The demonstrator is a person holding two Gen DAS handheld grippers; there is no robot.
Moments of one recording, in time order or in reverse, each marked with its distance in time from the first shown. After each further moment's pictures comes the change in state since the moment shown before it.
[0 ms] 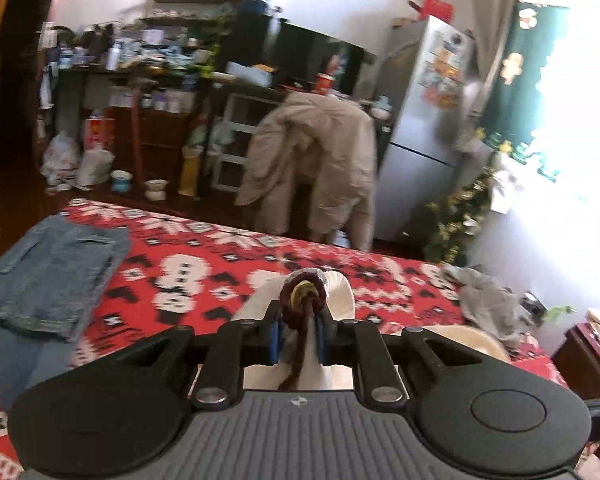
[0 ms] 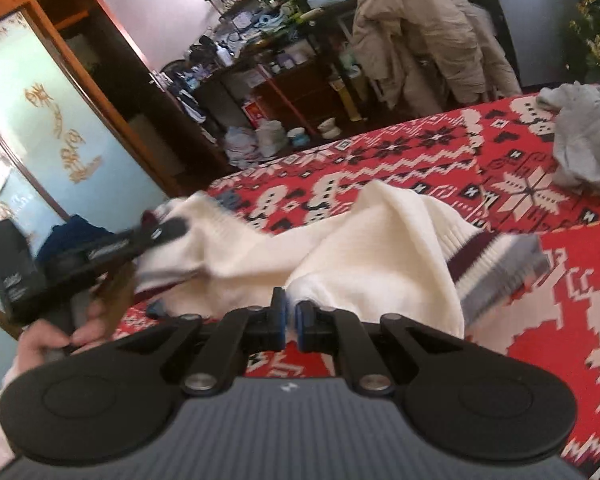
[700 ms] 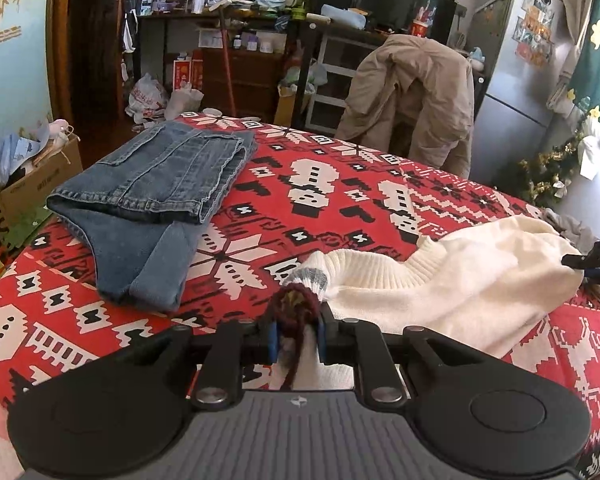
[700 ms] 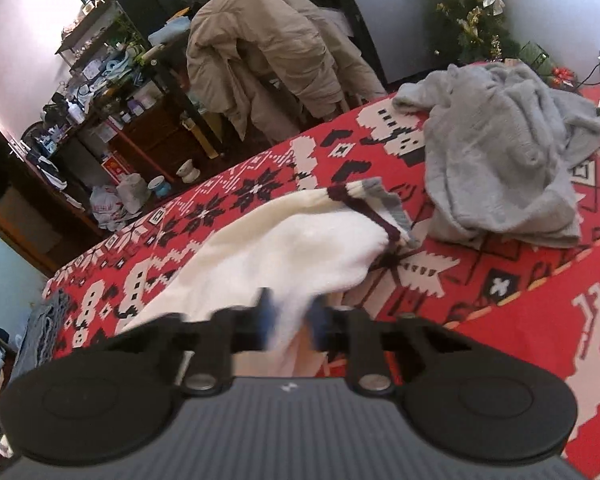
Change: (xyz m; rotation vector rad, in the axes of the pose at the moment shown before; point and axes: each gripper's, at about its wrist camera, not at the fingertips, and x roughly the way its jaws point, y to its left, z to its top) left arm -0.018 0.074 -0.061 -0.073 0.145 0.273; right arm 0.083 -0.143 0.070 0.222 -0.109 -0.356
